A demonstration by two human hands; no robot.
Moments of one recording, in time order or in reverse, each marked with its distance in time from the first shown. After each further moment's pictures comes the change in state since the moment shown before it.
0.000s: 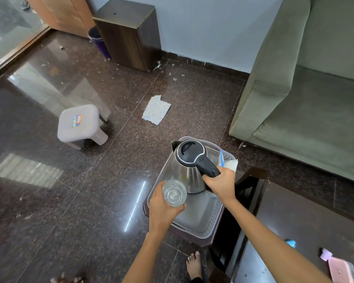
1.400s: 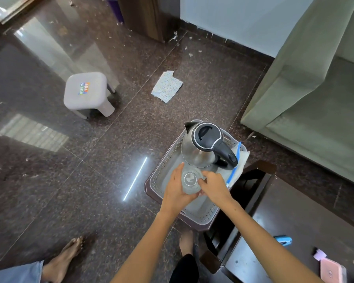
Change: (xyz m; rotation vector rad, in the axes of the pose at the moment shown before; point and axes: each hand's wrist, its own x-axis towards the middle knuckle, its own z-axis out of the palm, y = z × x) left_hand 0.005 -0.013 0.035 0.022 -0.186 0.014; right_hand -0.017 0.030 0.036 -0.358 -0.568 0.042
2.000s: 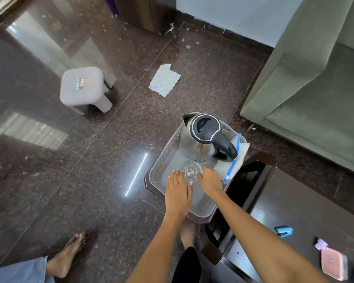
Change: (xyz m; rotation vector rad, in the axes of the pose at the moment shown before) left_hand -0.018 -0.025 0.034 0.446 0.034 0.007; right_hand 0.019 0.024 0.035 -0.143 0.054 0.189
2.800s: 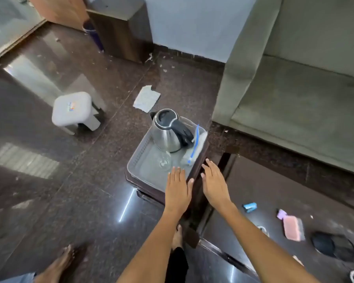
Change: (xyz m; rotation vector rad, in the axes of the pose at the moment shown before) left_hand -0.093 0.102 0.022 0.140 -0.041 0.151; right_hand -0.137 0.118 -0.055 -0.118 0.424 -0.388
